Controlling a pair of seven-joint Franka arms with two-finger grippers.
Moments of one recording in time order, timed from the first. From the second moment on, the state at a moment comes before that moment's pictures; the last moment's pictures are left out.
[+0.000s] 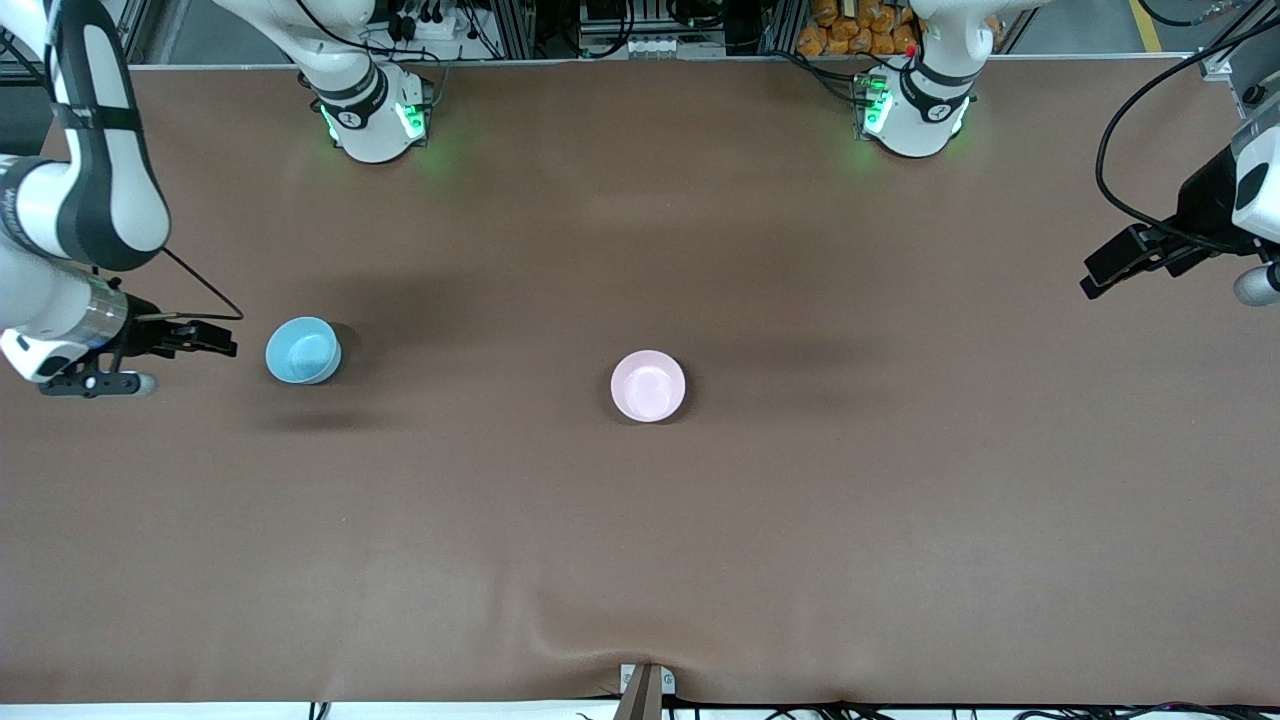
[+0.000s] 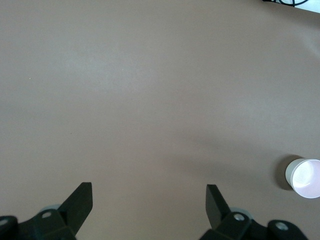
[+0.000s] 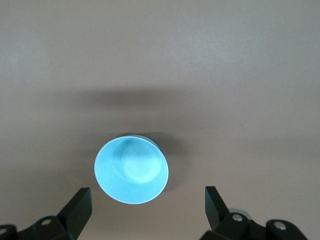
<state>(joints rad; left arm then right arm) 0.18 -0.01 -0.26 -1.59 0.00 1.64 -0.35 -0.22 0.15 0.01 -2.08 0.03 2.11 -0.25</state>
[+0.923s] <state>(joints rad) 0.18 -0.01 -0.26 -1.61 0.00 1.62 -0.34 -0.26 0.21 0.01 -2.30 0.04 2.43 -0.35</state>
